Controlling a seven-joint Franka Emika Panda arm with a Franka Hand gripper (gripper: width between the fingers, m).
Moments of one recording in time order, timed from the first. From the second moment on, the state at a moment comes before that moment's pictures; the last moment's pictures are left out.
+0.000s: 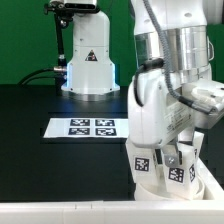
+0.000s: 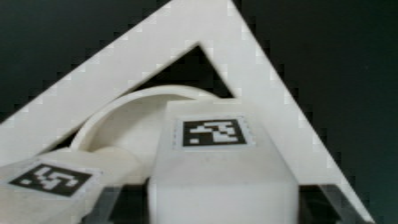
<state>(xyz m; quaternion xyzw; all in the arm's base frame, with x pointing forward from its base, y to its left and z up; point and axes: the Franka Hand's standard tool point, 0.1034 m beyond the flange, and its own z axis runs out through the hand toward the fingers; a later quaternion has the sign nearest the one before) 0.640 0.091 0.077 -0.44 0.89 0.03 0.10</state>
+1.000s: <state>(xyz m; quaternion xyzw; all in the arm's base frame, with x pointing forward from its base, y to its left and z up) 0.635 0.105 0.100 -0.56 0.82 -0.01 0.15</state>
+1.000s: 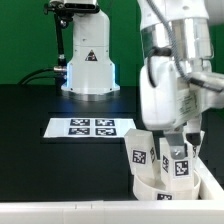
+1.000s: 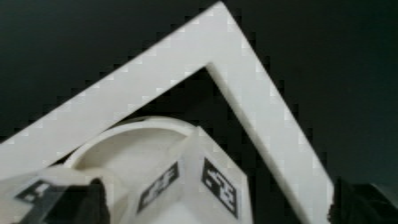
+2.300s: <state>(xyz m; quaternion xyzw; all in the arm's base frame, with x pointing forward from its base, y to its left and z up) 0.639 0.099 0.111 -0.97 0.22 -0.05 0.03</state>
